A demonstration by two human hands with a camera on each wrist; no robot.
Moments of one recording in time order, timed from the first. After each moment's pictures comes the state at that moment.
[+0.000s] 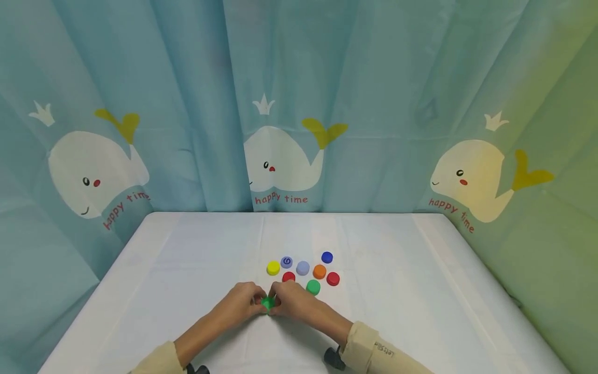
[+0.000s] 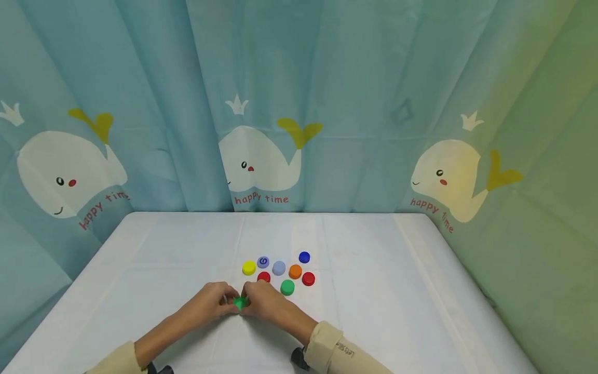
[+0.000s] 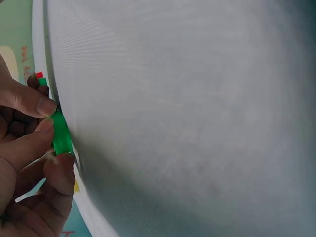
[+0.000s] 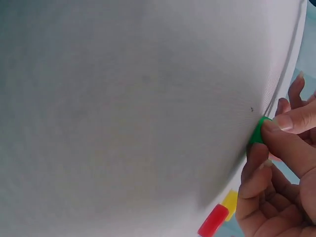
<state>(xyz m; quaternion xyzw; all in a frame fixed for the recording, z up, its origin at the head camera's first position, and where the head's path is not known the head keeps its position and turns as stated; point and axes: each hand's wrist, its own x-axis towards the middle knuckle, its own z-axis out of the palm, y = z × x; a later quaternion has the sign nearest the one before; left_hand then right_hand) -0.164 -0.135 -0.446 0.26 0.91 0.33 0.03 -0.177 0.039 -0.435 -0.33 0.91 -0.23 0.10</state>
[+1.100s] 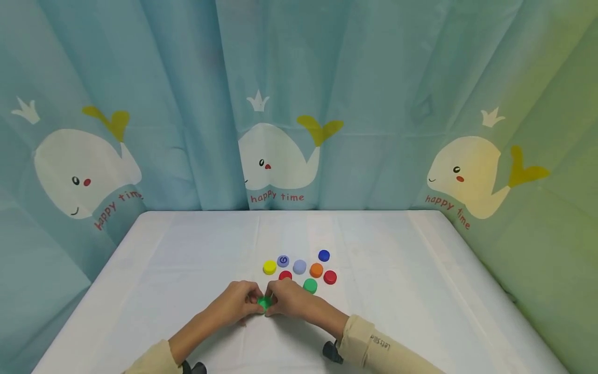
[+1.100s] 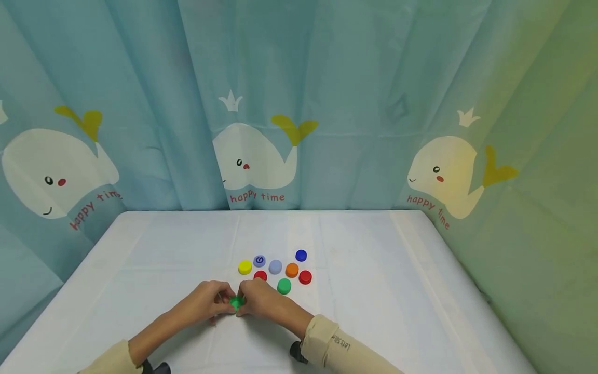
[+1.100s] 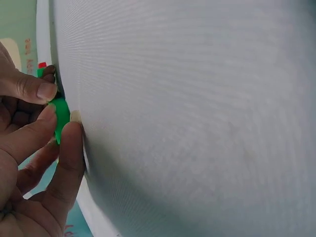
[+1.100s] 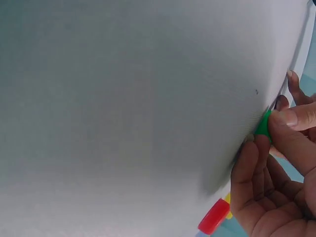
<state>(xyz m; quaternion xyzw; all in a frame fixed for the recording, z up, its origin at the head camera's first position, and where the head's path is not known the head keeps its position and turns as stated) -0.165 -0.138 -0.442 0.21 0.87 0.42 0.13 -0.179 0.038 -0.431 -0.31 0.91 -0.24 0.14</state>
